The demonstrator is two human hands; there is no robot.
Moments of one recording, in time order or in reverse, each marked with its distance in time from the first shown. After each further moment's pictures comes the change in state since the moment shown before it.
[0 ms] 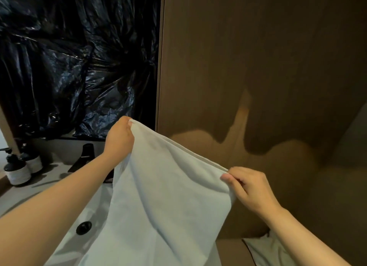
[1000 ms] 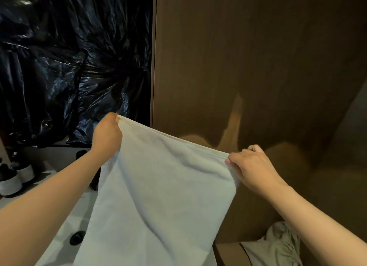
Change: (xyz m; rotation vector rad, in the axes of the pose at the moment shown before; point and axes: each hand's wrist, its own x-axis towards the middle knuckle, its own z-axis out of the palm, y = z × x) left_hand 0.021 0.007 -0.015 0.032 0.092 -0.022; right_hand 0.044 0.003 -0.040 -0.536 -0.224 0.033
